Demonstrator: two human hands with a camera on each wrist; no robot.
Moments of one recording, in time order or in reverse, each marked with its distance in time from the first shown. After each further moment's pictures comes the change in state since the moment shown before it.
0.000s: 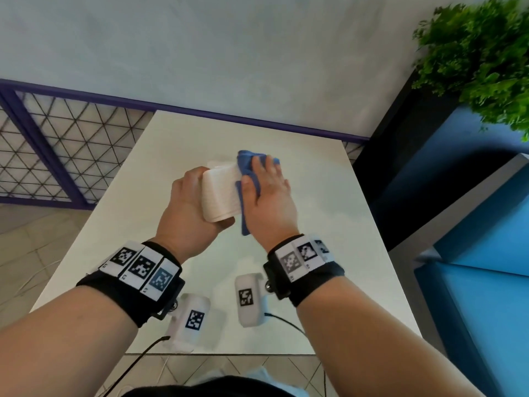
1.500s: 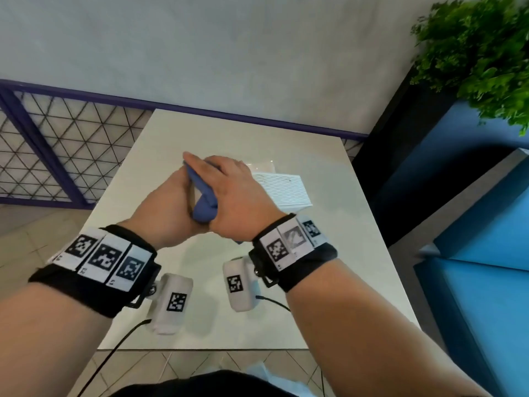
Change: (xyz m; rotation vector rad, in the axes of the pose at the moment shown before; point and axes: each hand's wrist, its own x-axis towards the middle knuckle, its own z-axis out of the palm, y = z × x) left_hand 0.008 0.011 -0.045 0.110 -0.268 0.139; right_hand 0.000 -0.035 -0.002 -0.229 -0.260 -0.470
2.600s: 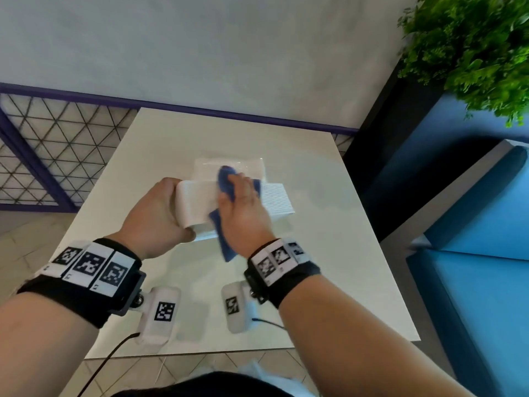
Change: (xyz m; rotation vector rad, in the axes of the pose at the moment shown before) left_hand -0.003 -0.021 0.020 -0.057 0.016 -0.239; right_hand -0.019 0.035 0.042 0.289 0.193 0.439
